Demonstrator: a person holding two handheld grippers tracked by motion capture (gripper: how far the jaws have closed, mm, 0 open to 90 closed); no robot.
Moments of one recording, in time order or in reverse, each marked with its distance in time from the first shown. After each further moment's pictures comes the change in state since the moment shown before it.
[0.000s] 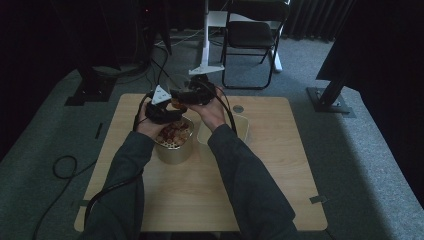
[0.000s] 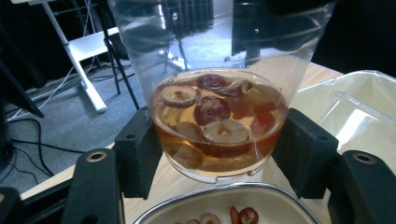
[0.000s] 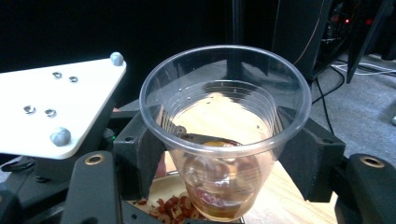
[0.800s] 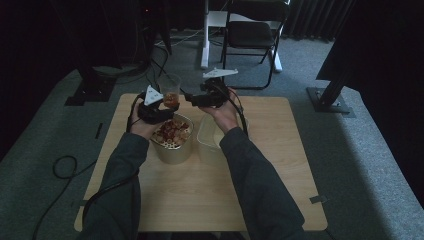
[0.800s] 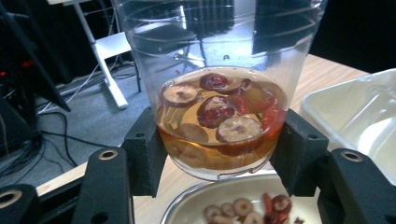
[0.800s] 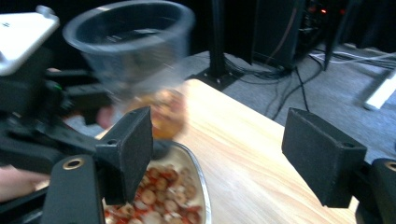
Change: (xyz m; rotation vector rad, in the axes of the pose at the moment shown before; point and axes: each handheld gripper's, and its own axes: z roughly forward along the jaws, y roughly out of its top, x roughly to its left) left arm 0.018 -0.012 -0.013 -0.002 0.083 -0.023; right arm -0.029 -0.020 -0.025 0.027 -0.071 0.024
